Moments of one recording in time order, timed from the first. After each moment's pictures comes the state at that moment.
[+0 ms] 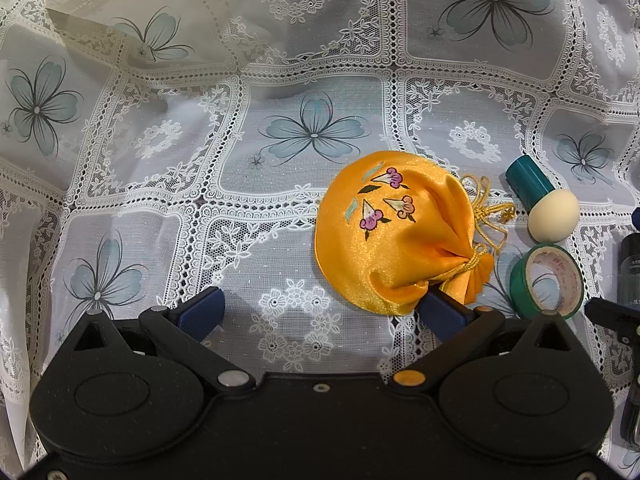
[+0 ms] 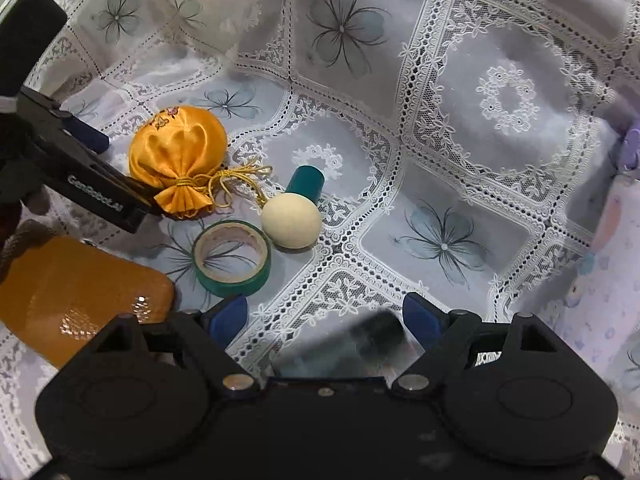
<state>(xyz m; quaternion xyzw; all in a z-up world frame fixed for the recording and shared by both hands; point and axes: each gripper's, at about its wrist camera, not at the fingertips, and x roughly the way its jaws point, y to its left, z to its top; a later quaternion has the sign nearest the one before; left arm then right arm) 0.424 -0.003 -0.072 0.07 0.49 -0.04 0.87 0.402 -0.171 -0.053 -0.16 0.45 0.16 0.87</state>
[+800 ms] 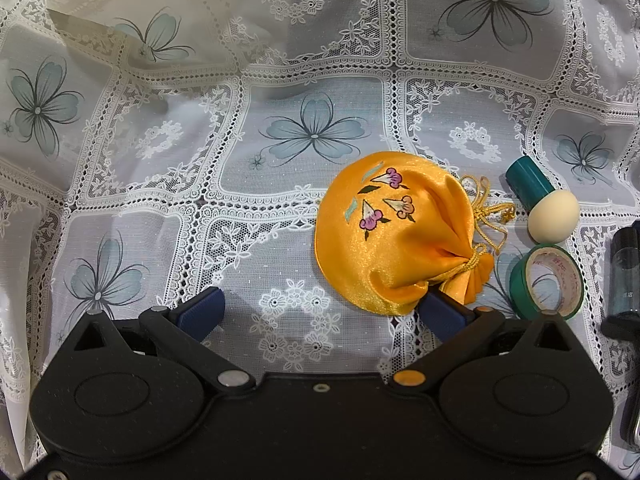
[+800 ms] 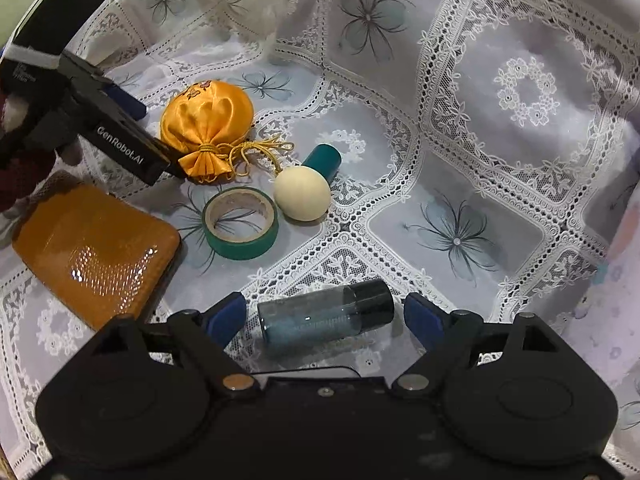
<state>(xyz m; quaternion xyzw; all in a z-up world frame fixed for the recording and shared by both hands) 0.424 -0.005 -0.072 0.07 0.50 -0.04 0.86 0.395 -0.194 -0.052 -0.17 0.45 0.24 0.84</state>
